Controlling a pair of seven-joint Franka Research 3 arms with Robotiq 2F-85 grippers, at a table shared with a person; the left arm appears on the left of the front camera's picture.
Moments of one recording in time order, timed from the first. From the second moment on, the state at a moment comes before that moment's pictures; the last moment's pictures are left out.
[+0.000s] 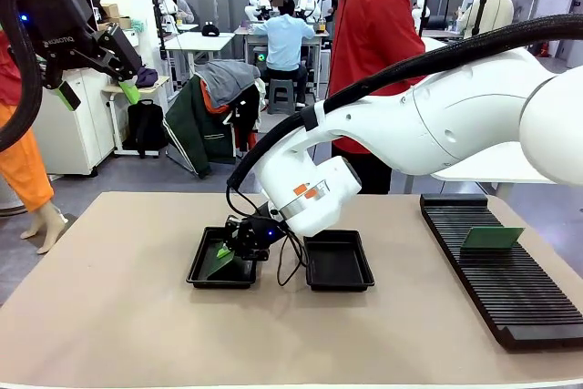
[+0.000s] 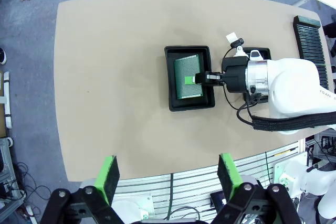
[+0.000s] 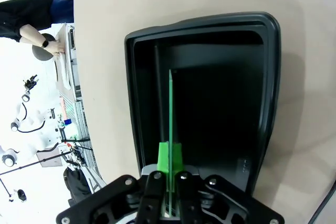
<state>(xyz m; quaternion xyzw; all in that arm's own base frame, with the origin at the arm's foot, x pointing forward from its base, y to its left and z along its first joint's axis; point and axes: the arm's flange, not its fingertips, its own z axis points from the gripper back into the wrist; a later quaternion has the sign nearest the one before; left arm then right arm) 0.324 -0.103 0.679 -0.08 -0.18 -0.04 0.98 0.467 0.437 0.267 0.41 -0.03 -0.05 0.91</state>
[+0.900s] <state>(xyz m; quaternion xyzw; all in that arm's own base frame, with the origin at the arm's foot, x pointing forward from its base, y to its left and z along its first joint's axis) 0.324 -0.103 0.679 -0.08 -0.18 -0.04 0.98 0.465 0.444 0.272 0.39 -0.03 -0.03 0.92</state>
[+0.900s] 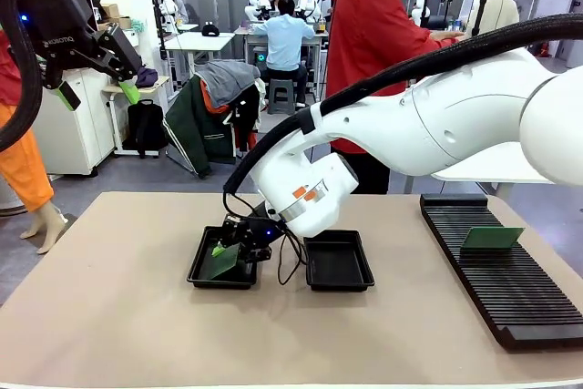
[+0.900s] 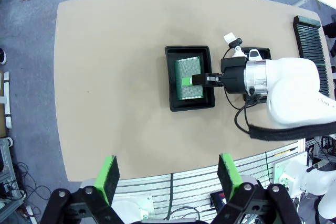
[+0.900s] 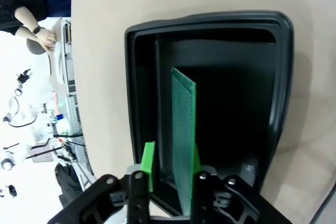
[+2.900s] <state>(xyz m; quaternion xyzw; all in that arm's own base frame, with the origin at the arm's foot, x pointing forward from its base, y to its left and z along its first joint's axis) 0.324 -0.103 0.679 -0.08 -0.18 -0.04 0.98 0.489 0.512 0.433 0.04 -0.02 0.03 1.00</state>
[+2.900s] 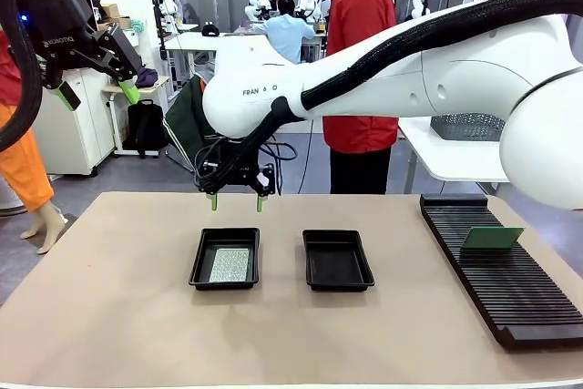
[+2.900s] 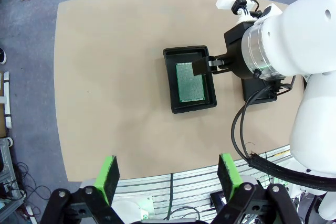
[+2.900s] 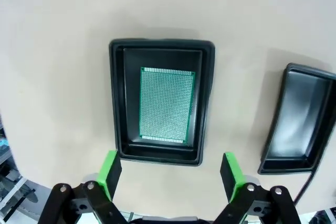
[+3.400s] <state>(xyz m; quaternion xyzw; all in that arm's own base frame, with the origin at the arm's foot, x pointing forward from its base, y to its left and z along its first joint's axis) 0.324 -0.103 0.679 -0.08 -0.18 -0.04 0.98 0.488 0.513 0.432 0.04 -0.02 0.04 1.00</state>
